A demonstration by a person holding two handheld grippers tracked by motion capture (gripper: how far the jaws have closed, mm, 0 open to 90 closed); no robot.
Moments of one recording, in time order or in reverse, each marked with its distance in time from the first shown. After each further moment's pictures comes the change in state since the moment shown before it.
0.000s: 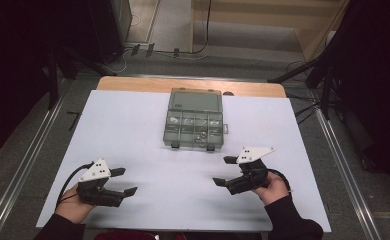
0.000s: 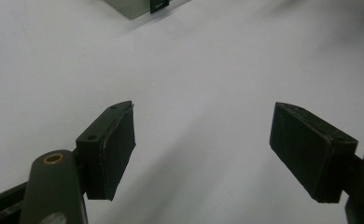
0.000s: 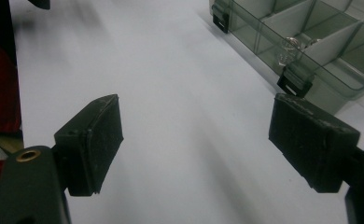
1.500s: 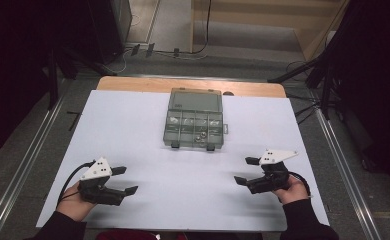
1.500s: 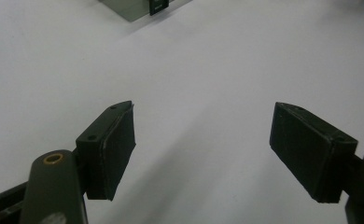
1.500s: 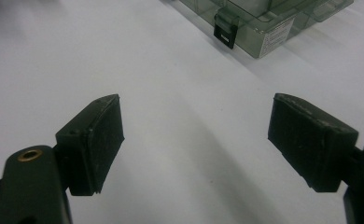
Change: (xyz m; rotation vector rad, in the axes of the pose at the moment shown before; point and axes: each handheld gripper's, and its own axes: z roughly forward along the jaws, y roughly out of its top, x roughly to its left) left arm 0.003 0.002 0.002 -0.003 -0.009 0.014; right arm -0.030 -0.038 -0.031 0.007 -0.087 0.052
